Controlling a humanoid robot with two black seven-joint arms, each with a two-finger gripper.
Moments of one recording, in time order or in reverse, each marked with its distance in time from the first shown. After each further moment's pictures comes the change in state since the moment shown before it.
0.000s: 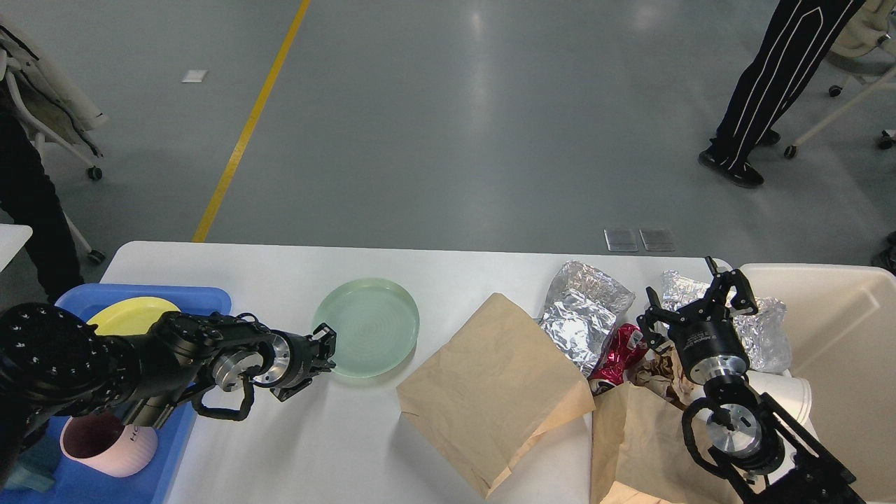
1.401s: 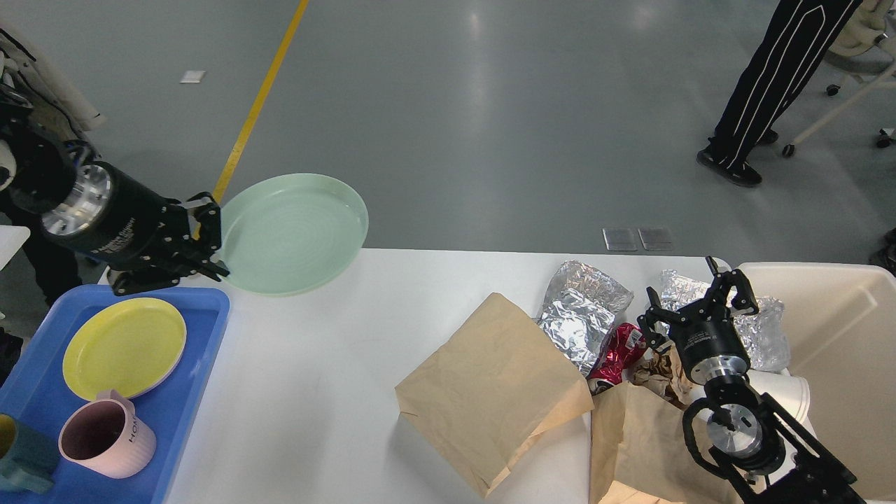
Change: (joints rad) left arm -1.161 0.354 0.723 -0.791 -0.205 -0.448 0.027; right arm 0.000 -0.001 0.000 0.000 0.000 0.000 0.000
